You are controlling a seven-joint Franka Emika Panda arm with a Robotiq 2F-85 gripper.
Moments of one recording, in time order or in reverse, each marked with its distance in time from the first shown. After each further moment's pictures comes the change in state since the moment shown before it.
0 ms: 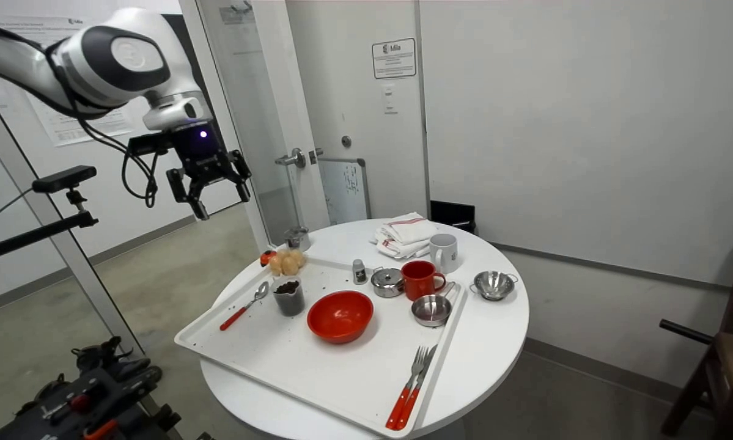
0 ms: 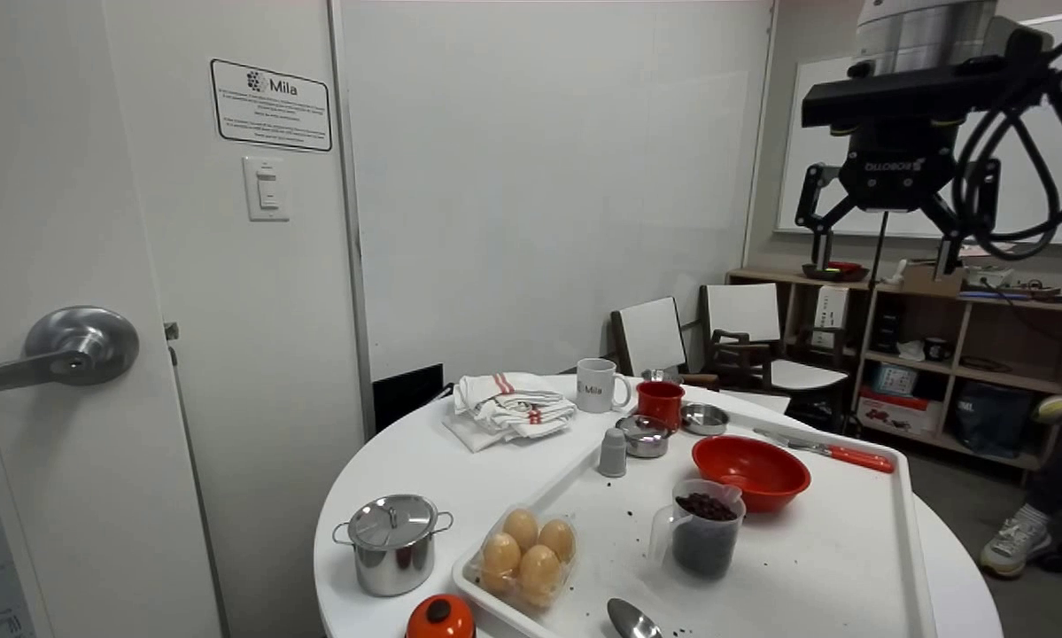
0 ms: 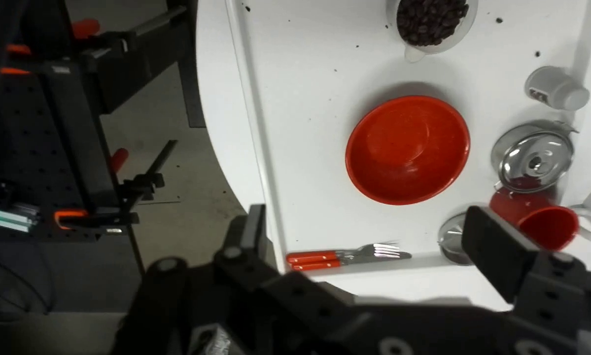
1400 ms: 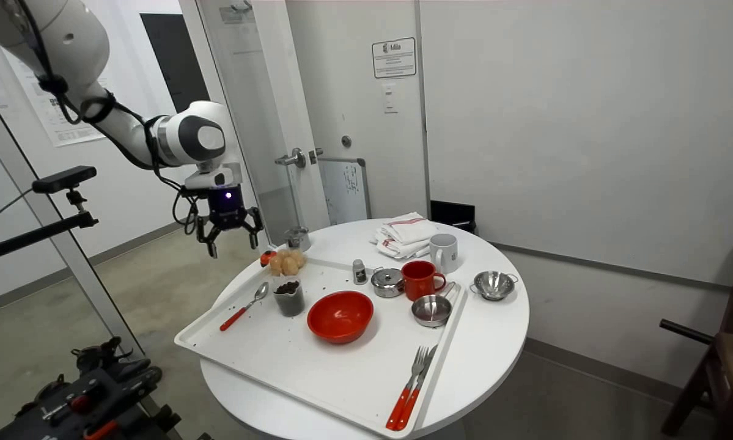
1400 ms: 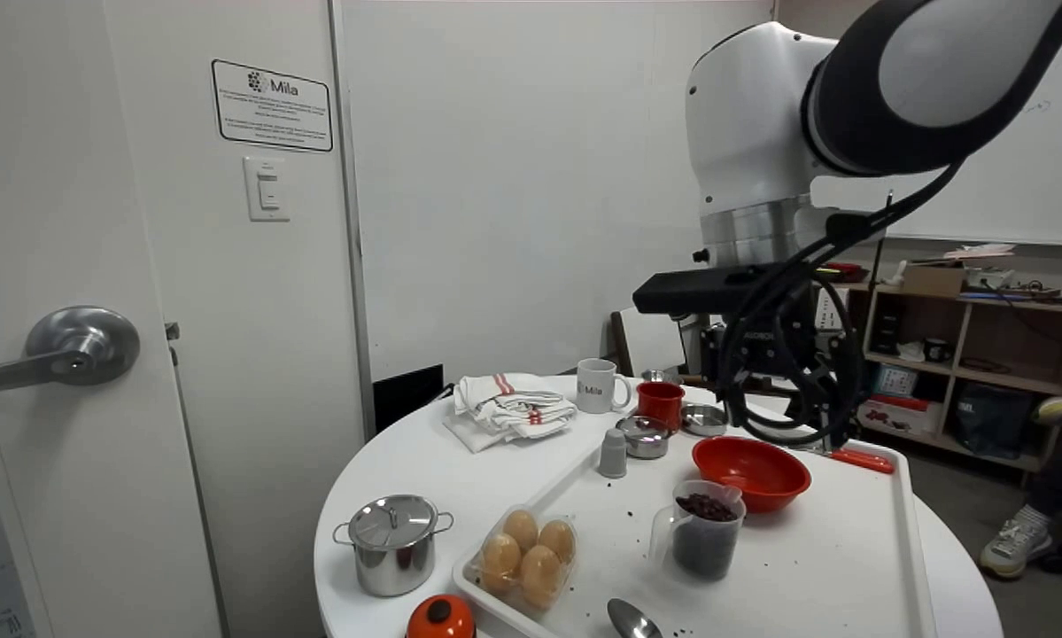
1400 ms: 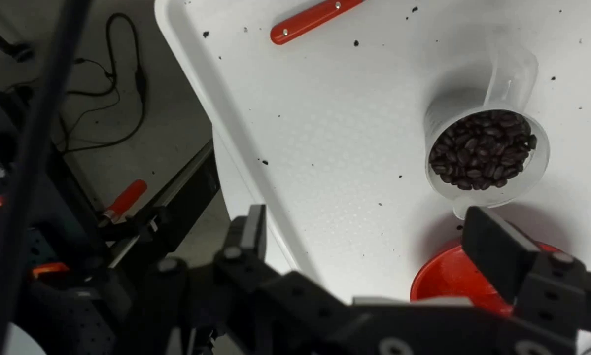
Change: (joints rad) arm 0.507 0.552 -0.373 0.307 0.027 0.028 0.410
